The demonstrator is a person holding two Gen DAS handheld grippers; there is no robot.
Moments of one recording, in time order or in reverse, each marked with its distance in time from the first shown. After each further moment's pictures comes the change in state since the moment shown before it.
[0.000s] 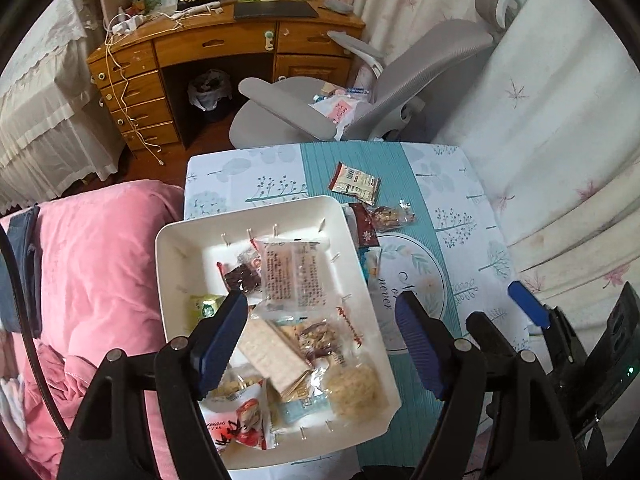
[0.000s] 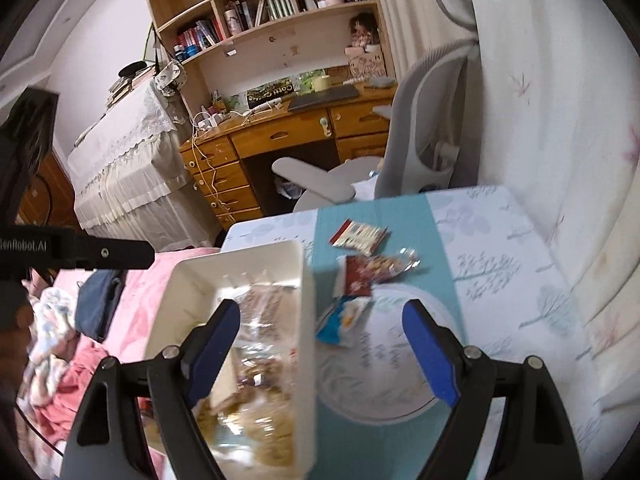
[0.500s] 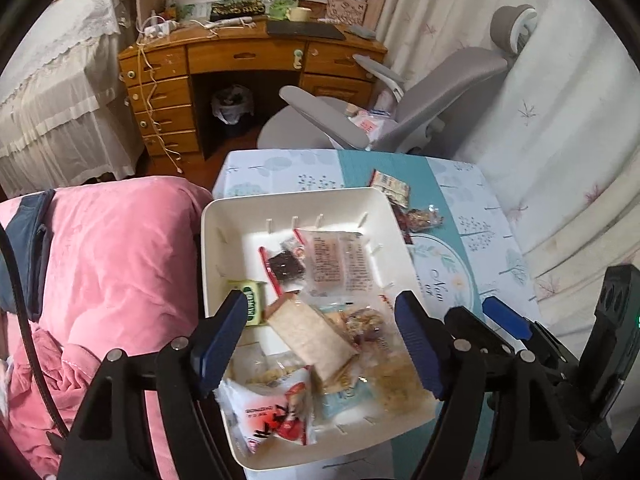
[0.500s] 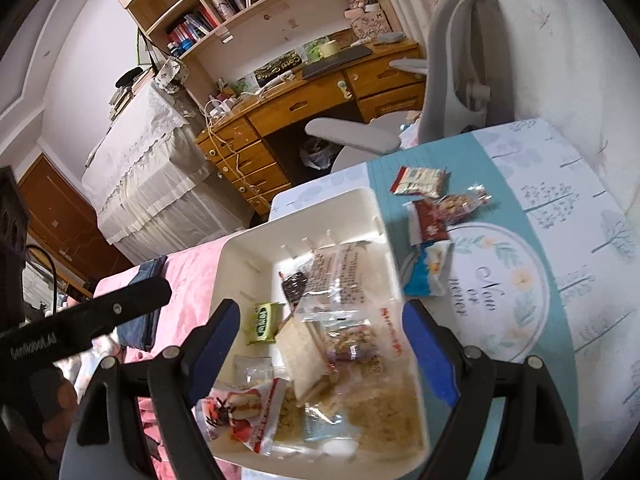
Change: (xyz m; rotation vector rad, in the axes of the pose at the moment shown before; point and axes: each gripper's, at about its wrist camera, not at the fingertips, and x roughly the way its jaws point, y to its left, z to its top) left arm -0.012 0.065 -0.066 -0.052 -0.128 0.004; right arm 0.030 0.060 -0.030 0.175 0.105 0.119
